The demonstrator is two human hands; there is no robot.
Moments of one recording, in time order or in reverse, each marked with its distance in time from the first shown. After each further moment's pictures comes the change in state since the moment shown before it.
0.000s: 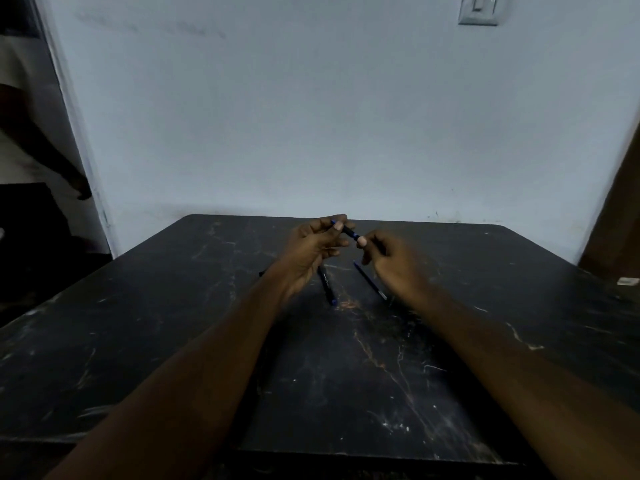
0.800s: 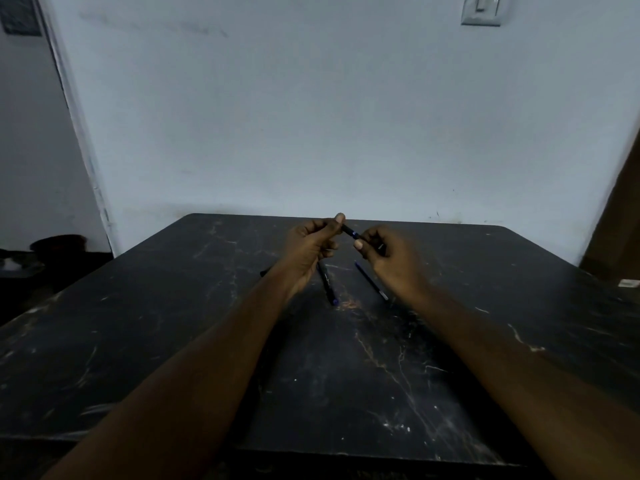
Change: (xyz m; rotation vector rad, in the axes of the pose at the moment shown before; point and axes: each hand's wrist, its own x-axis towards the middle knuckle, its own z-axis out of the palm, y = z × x) left_hand 0.001 -0.003 -0.002 0.016 0.143 -0.018; right_hand 0.001 -0.004 0.001 0.027 0.046 -0.038
